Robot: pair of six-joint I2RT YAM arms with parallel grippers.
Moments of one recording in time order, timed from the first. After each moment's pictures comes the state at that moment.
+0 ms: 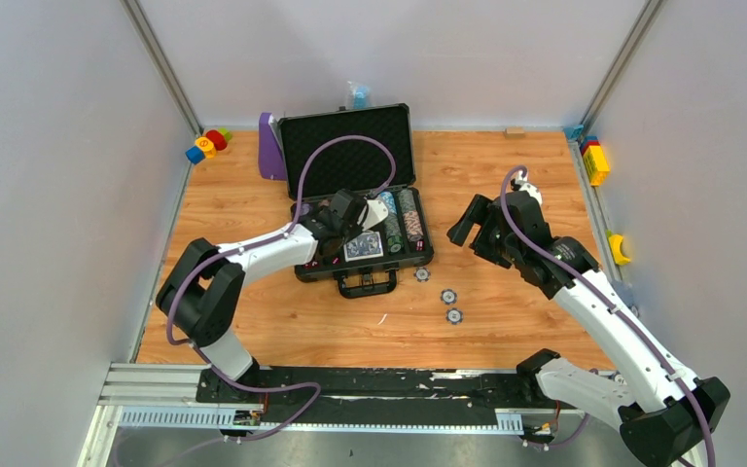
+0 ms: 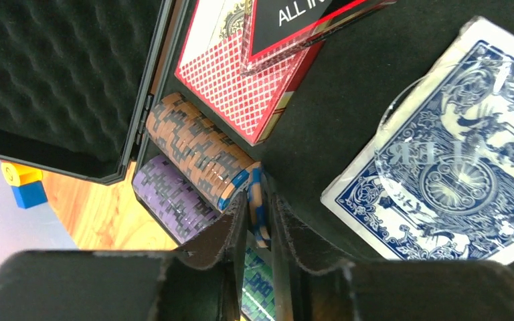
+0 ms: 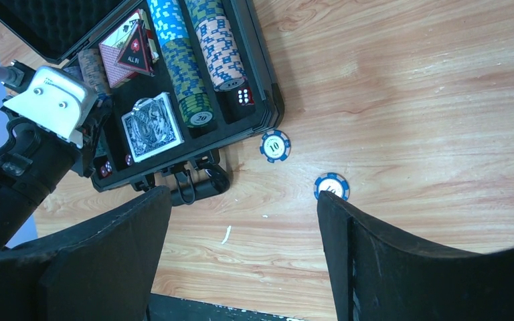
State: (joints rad) left arm -0.67 1.64 1.03 -0.24 -0.36 0.48; right arm 0.51 0.99 1.01 -0.72 0.17 0.82
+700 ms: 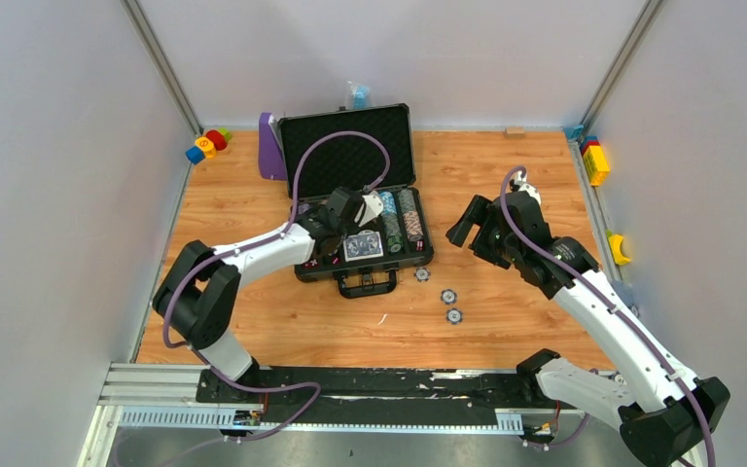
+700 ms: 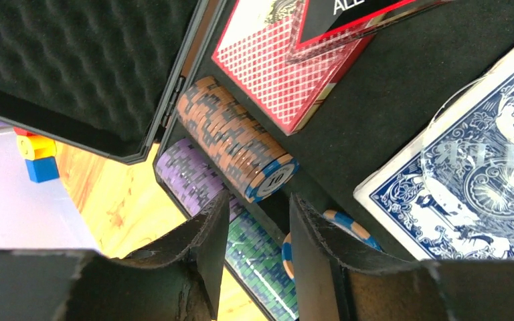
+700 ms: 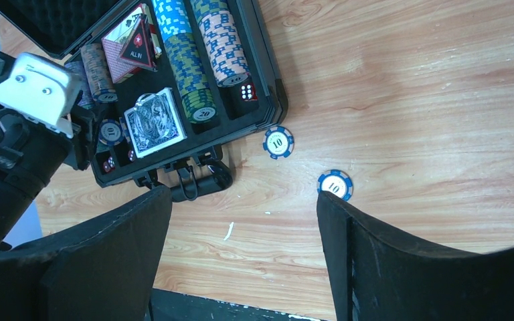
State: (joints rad) left arm -0.67 1.64 1.03 -0.23 -0.43 0.46; right arm 0.51 0.99 1.01 -0.72 0.15 0.82
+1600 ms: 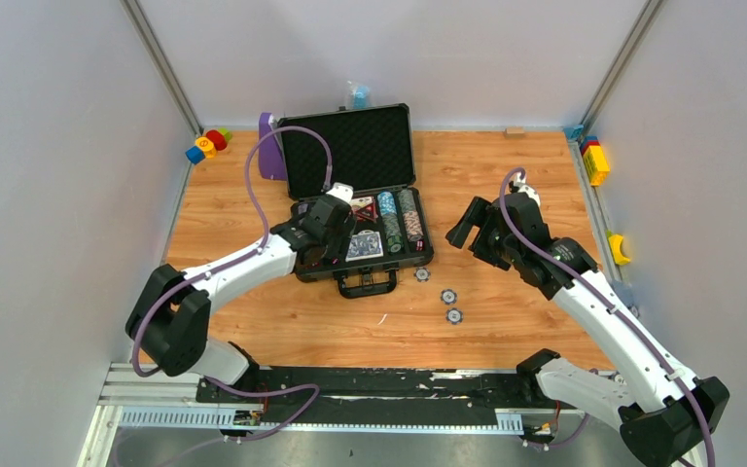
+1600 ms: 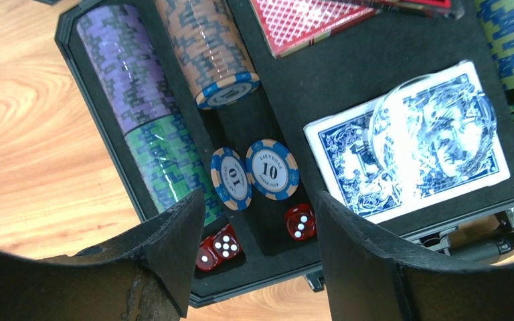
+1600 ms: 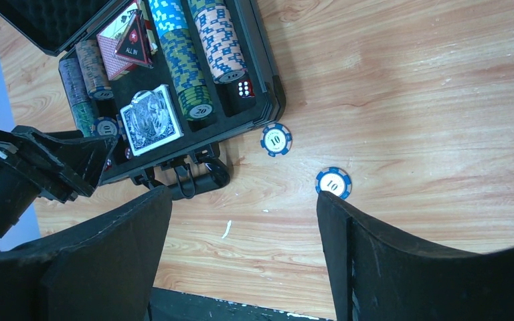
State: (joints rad) left arm -0.67 1.45 0.94 -0.35 -0.38 -0.24; right arm 0.51 0.99 1.00 -0.72 0.14 0.82
